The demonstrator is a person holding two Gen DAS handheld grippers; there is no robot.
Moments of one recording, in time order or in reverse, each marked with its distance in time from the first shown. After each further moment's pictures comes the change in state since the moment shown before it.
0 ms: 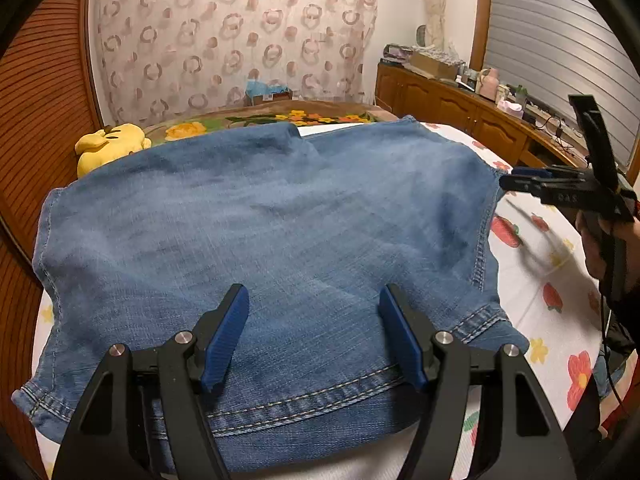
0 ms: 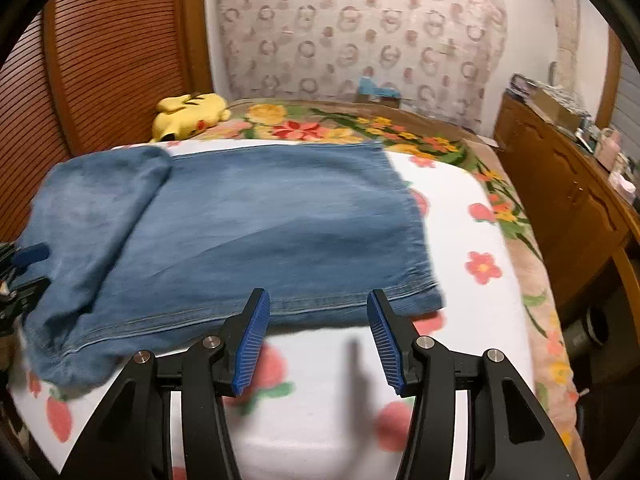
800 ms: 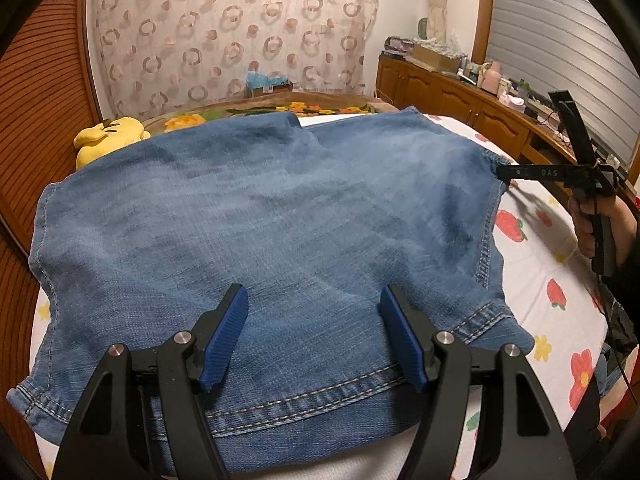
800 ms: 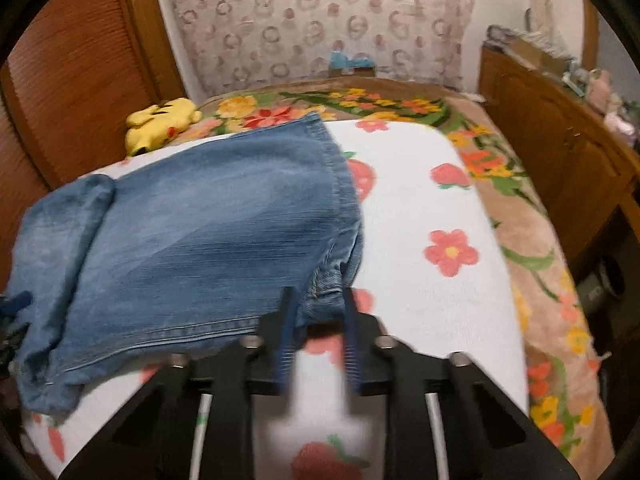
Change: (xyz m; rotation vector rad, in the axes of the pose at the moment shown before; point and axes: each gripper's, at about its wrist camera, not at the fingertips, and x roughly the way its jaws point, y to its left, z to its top) left arm 0.006 0.005 0.003 -0.005 0.023 -0.006; right arm 0.024 -0.031 0.011 0.149 0.068 0.075
